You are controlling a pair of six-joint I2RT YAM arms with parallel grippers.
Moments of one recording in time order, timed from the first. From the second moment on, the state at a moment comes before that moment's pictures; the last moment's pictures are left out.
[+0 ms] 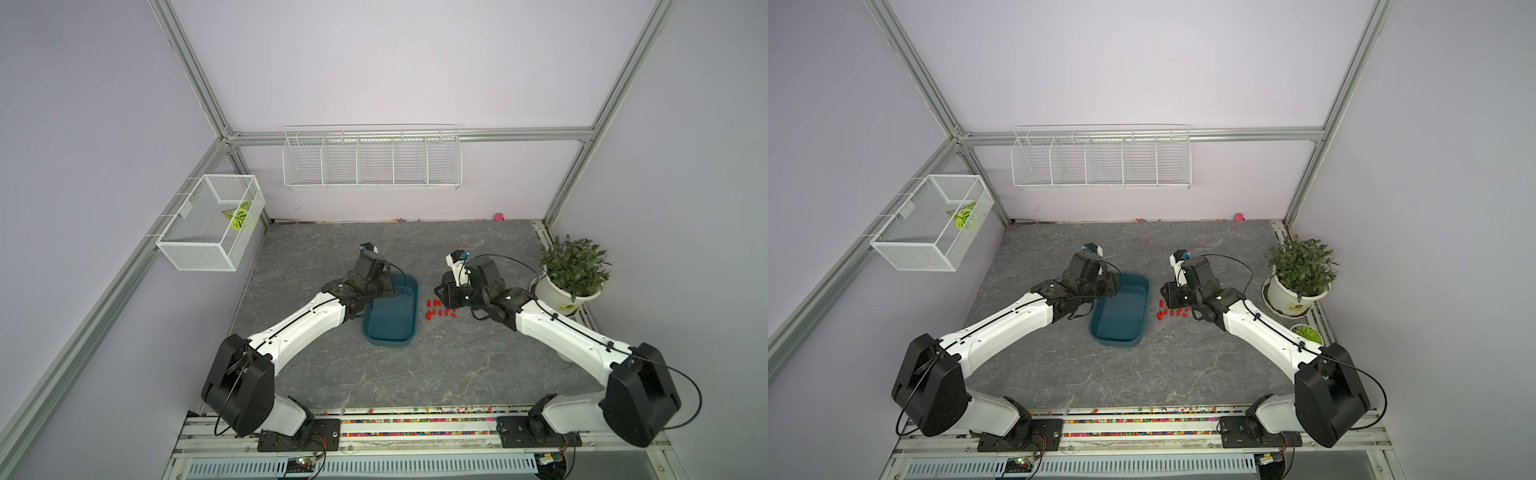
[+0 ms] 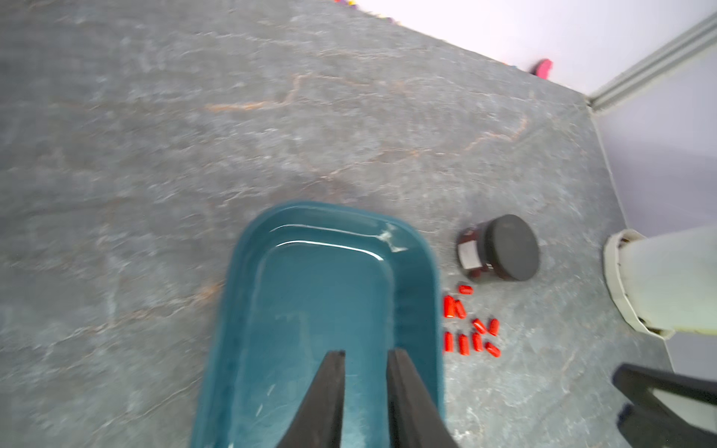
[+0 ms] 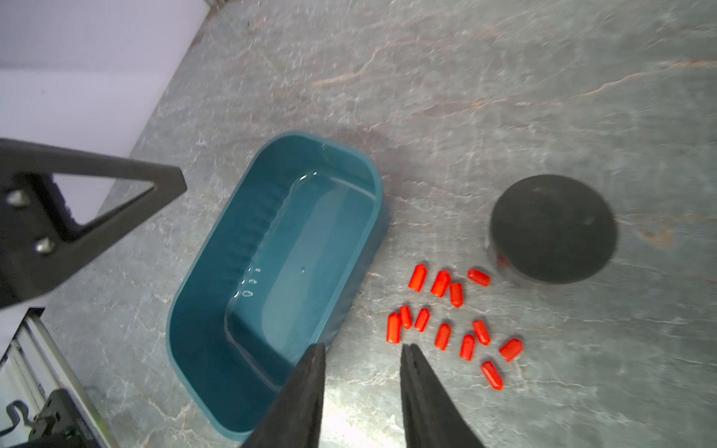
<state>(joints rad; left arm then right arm) -0.63 1.46 1.04 -0.31 -0.09 -0.62 0.58 1.40 0.96 -0.30 -0.15 0.36</state>
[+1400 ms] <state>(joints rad) -0.37 1.54 0.81 -0.02 0.31 -0.75 0.65 1.99 1.49 -0.67 -0.11 0.38</state>
